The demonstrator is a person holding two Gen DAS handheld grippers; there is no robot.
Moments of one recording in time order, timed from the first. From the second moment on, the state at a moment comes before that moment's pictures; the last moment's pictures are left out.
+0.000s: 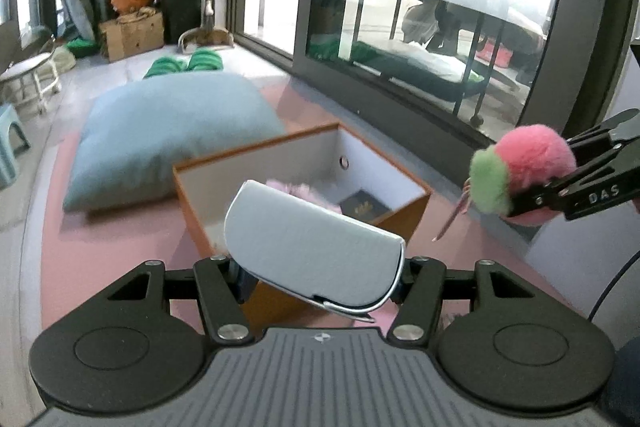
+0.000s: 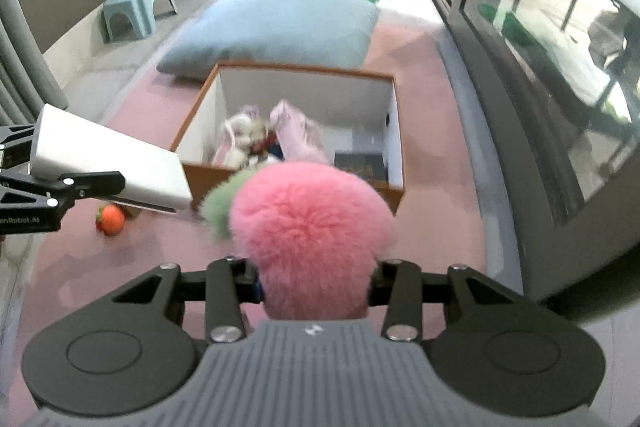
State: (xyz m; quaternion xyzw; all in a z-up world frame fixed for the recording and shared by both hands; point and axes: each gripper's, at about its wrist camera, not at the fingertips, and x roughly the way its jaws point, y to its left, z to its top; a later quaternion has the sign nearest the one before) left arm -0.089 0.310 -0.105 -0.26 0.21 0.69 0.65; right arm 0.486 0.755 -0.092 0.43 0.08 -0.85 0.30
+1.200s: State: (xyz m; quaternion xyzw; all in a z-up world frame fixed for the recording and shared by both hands) left arm -0.167 0.500 -0.179 -0.25 0.23 0.69 0.64; right arm 0.345 0.665 -0.167 0.45 0.09 -0.83 0.30
